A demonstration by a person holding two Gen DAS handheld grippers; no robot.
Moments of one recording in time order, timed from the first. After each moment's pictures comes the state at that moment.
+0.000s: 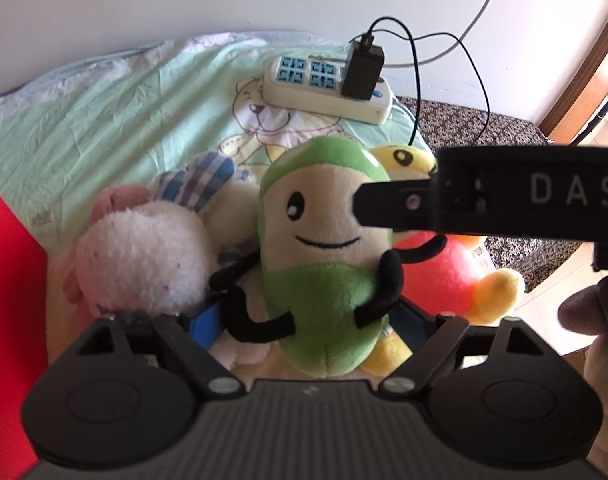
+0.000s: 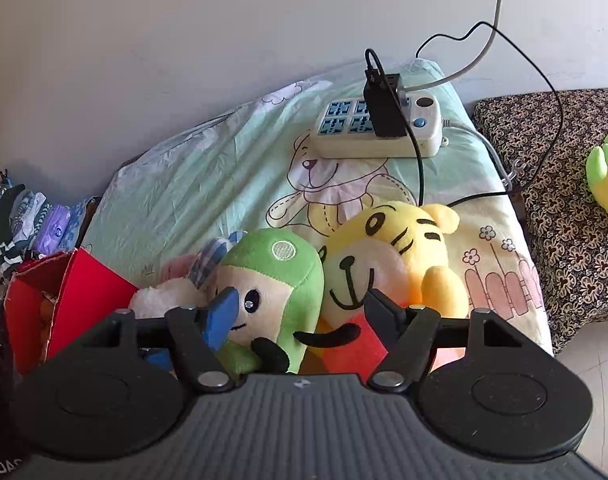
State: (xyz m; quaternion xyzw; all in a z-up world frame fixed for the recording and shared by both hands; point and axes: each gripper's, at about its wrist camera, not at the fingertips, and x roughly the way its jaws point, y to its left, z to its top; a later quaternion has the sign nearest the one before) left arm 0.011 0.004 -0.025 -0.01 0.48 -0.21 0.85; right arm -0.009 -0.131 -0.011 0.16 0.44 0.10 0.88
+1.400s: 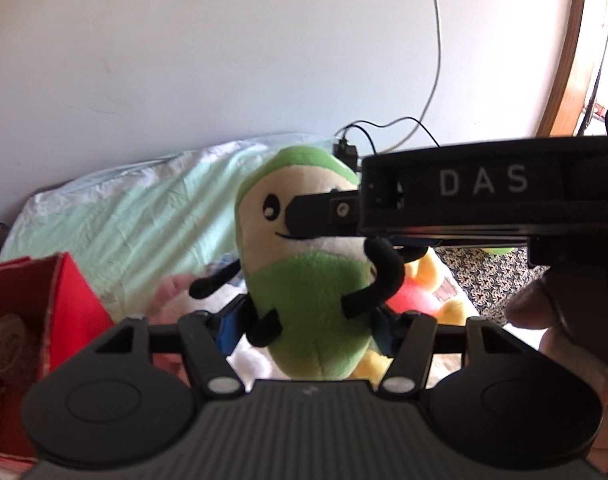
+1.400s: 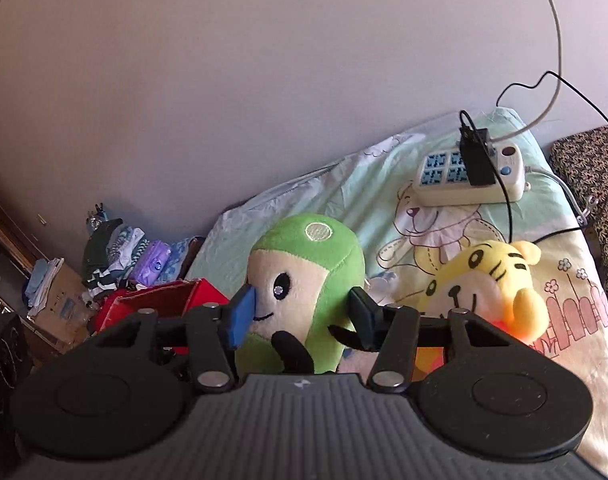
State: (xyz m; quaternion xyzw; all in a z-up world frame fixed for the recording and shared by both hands) left arm -0.049 0.029 0.051 0.02 0.34 -0.21 0.91; right arm -0.048 -0.115 0.035 0.22 0.33 0.21 0.89
